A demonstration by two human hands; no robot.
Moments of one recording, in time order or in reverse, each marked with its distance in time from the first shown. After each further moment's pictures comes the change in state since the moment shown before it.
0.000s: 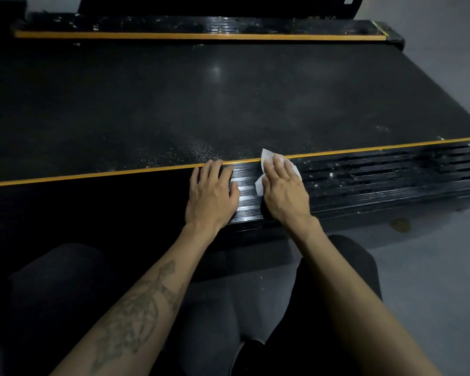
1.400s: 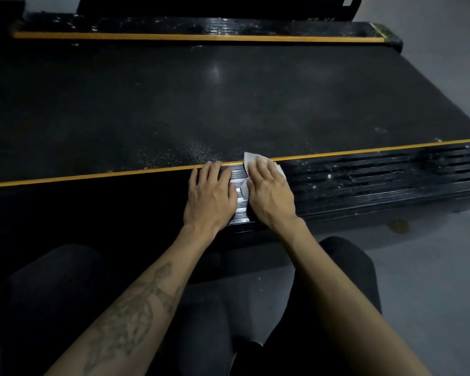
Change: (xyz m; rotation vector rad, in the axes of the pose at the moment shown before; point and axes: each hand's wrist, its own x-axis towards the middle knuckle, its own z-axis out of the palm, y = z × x) left_hand 0.000 0.001 0.001 0.012 -0.012 0.012; right_hand 0.014 -0.013 0.022 -0.078 -0.026 -0.129
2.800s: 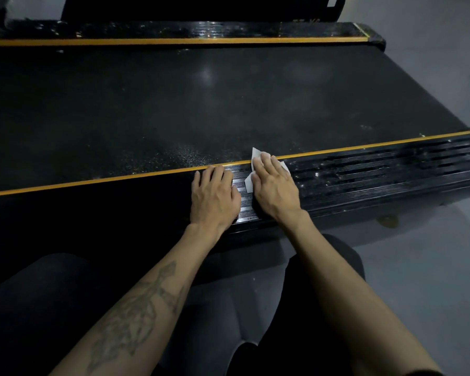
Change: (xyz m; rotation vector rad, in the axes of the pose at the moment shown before) left_hand 0.006 0.027 0.004 -0.032 0.007 0.020; right_hand -0.009 0.023 -0.030 0.094 0.019 0.122
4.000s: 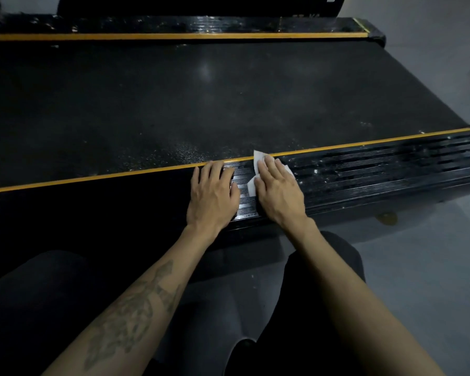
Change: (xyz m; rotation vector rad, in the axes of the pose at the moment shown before) left_hand -0.001 -0.002 0.009 -0.017 0.027 0.016; right_hand -0.019 0.009 0.003 0.005 0.027 0.013
